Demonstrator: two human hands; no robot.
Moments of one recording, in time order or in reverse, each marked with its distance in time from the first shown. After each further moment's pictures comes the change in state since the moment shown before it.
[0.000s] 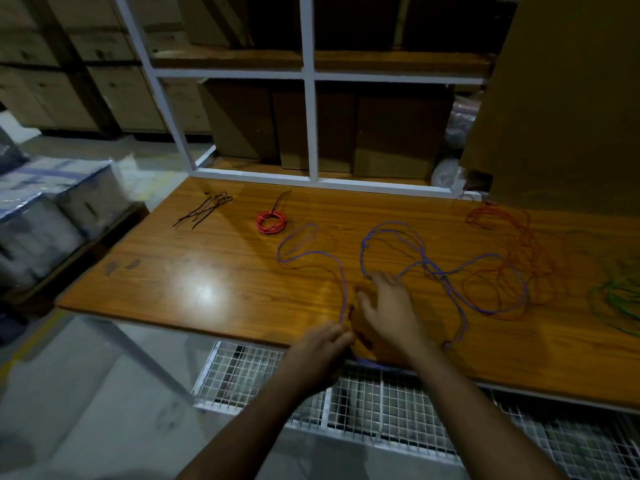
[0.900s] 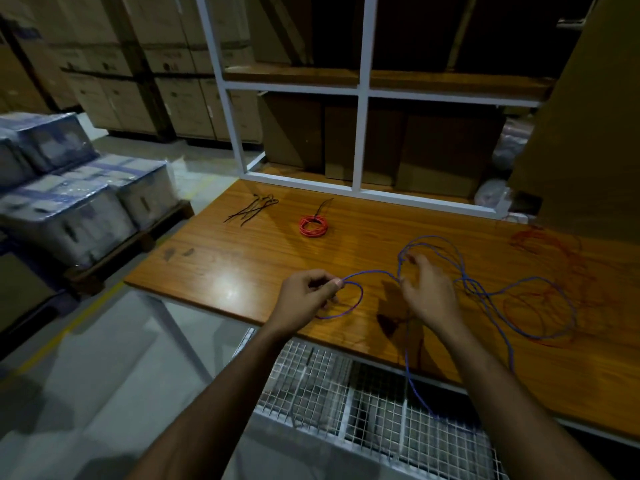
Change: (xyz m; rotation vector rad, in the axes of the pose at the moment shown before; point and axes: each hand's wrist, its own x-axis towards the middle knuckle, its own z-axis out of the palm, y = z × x) left_hand -0.001 -0.031 -0.113 -0.815 0.396 -0.556; right_hand 0.022 -0.035 -0.034 0.072 0.029 0.039
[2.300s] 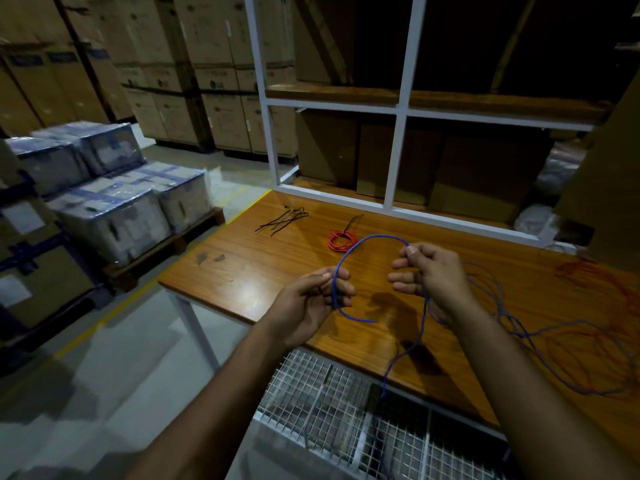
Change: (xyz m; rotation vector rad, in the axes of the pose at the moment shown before) left_hand -0.007 0.029 -0.040 -0.983 -0.190 -0.196; right_hand 0.029 -0.078 -0.015 0.949 -0.225 0.214
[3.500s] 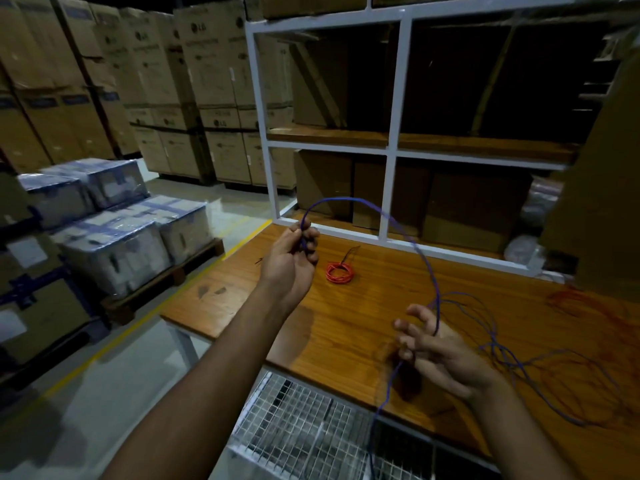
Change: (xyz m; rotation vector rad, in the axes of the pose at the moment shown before) left_hand 0.046 0.085 0.038 -0.088 0.280 0.322; right_hand -0.032 0.043 -0.032 0.643 -0.481 0.159
